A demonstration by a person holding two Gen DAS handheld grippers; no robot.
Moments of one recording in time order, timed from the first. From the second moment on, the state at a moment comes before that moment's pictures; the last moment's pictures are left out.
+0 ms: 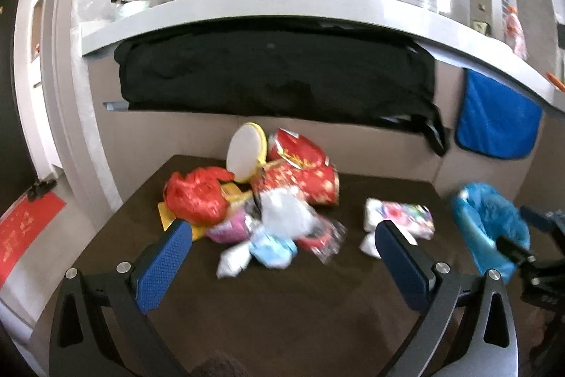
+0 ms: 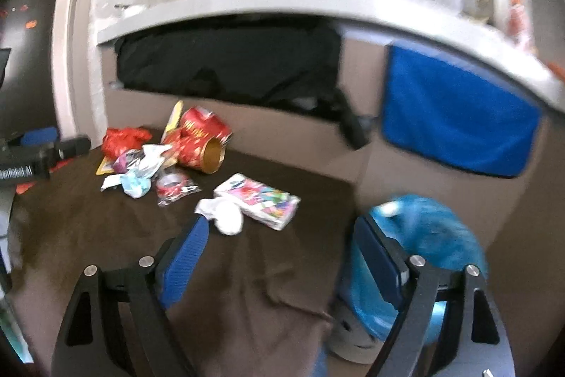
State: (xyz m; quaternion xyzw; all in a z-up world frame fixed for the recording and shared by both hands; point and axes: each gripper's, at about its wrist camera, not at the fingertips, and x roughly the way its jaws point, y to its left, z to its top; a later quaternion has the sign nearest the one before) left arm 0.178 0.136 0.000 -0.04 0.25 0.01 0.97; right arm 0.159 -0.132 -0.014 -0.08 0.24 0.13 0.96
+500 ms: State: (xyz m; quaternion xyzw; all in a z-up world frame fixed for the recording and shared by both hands) left arm 0.223 0.177 -0.047 -0.07 0.29 0.00 0.95; right arm 0.282 -0.051 -0.086 -0.13 0.38 0.25 0.88
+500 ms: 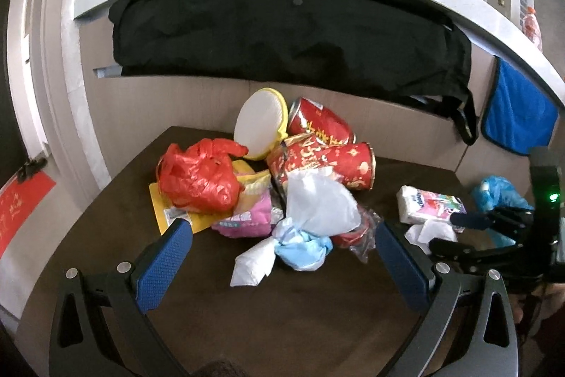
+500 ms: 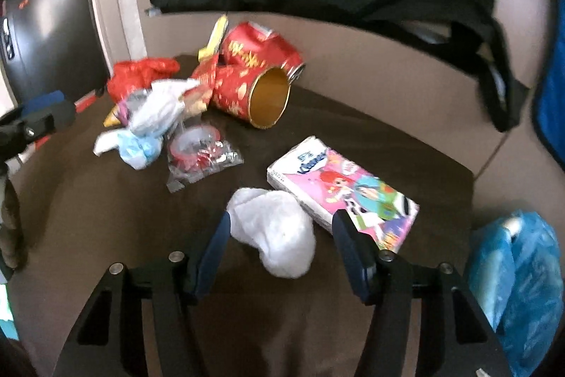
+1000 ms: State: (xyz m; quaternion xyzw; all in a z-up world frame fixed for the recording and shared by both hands) left arm 0.249 0.168 -0.076 -0.09 0.35 -0.04 0.93; right arm 0.267 -0.085 -0.076 -0.06 0.40 0.25 0.88
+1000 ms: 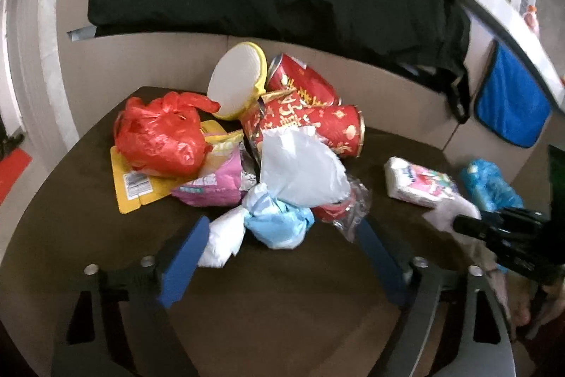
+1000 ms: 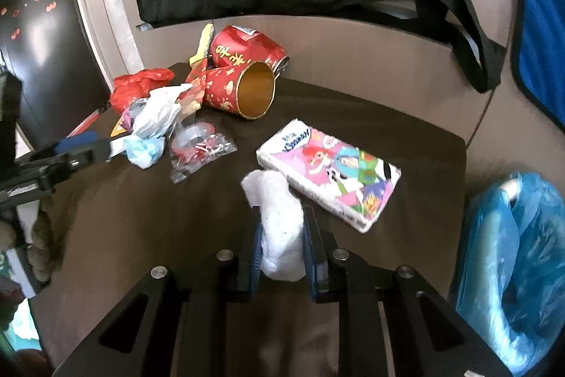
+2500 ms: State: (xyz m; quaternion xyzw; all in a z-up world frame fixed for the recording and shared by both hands) left arm 0.266 -0.140 0.022 -0.05 0.26 -0.22 0.94; right arm 0.202 -0.333 0.037 0.03 0.25 0.05 0.97
